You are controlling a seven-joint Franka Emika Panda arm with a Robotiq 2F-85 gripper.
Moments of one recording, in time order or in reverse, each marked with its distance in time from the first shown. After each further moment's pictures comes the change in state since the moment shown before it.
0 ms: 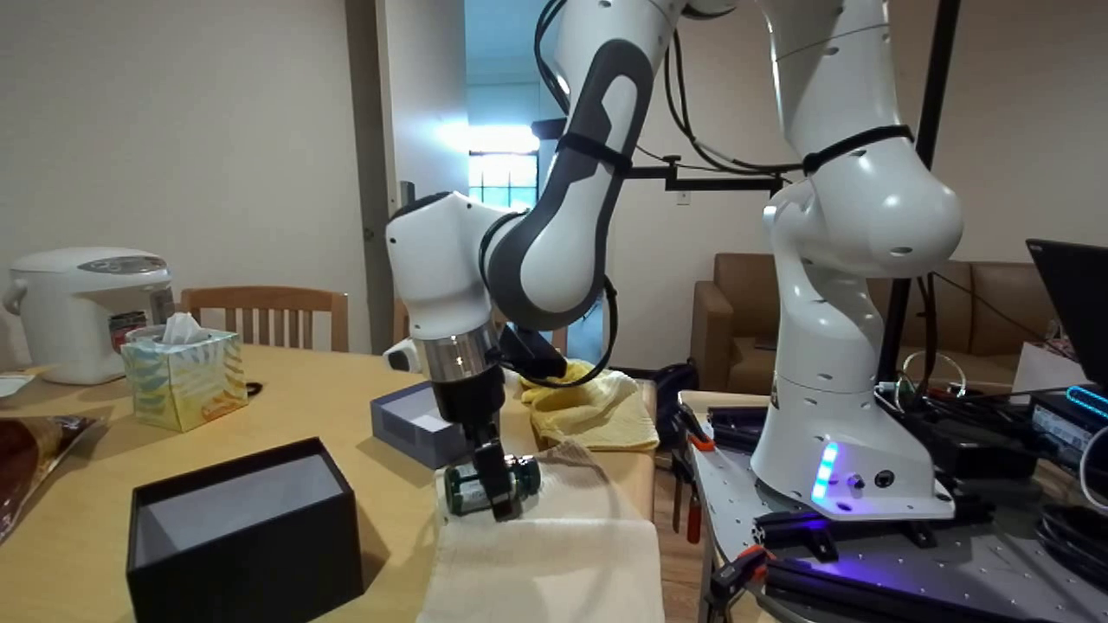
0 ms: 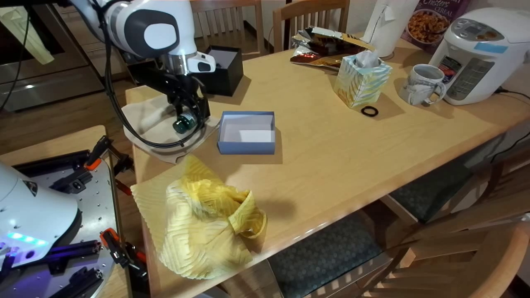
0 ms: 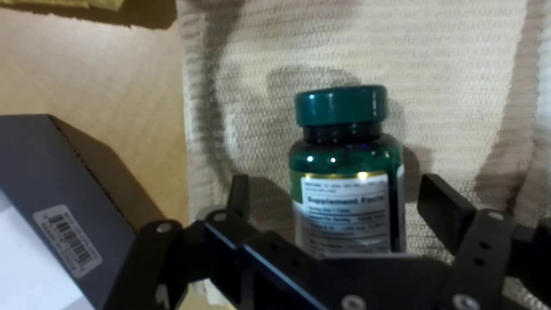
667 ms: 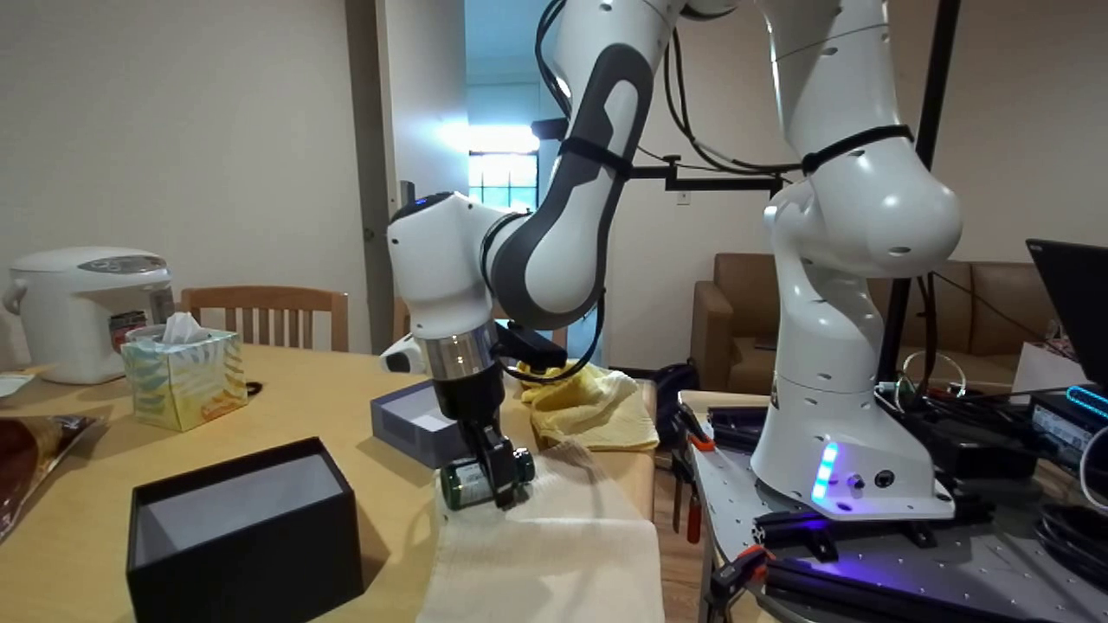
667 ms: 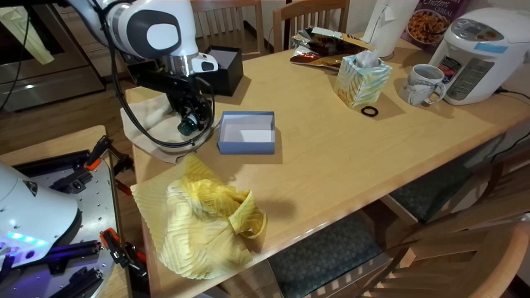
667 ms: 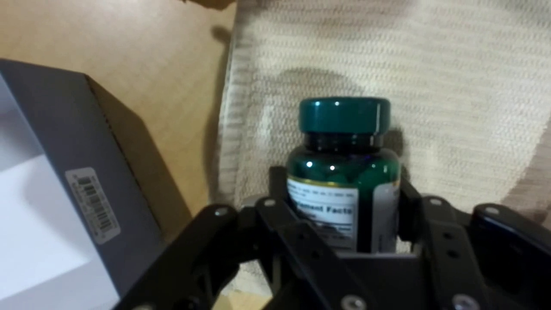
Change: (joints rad) arm -0.013 0.001 -0.007 0.000 -0.056 -0.001 -0.129
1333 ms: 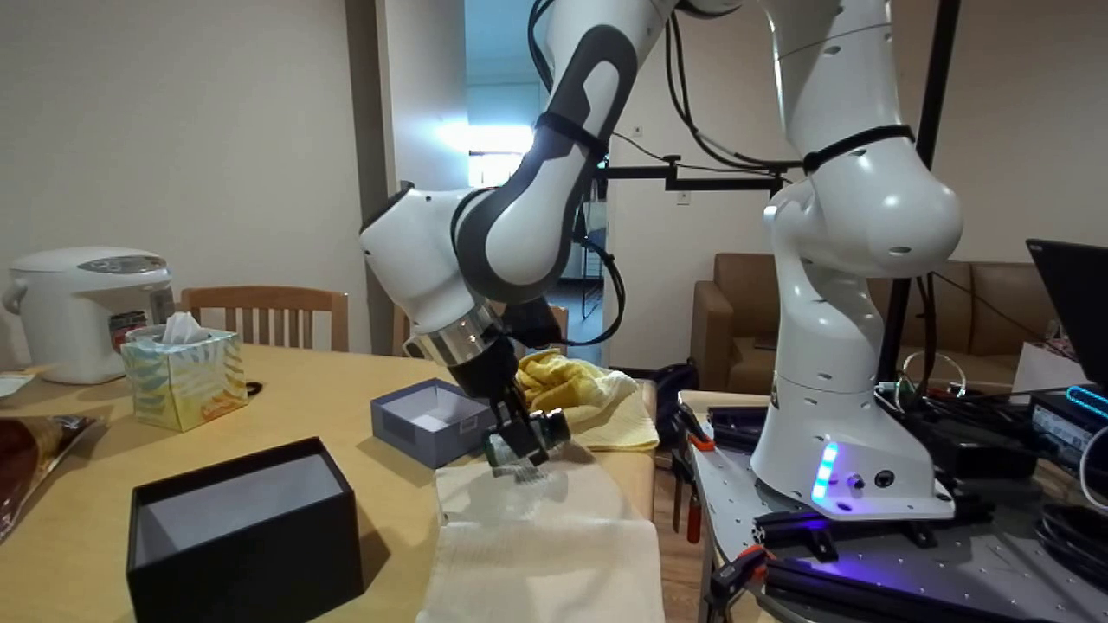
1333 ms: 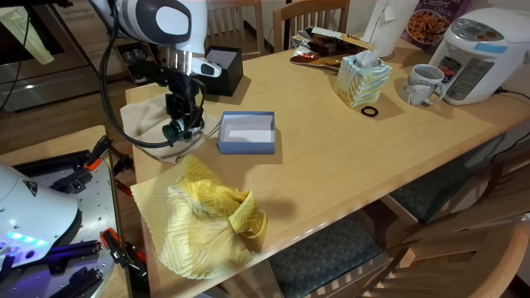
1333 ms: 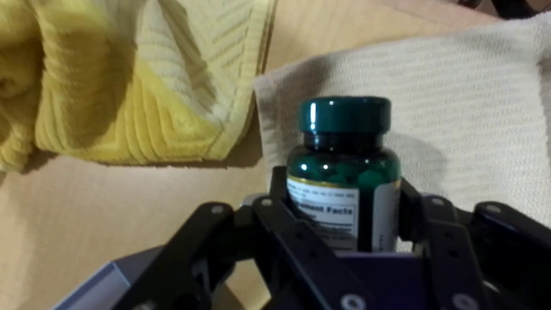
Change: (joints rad) arm 0.005 -0.014 -0.034 0.090 0.000 -0.400 0.274
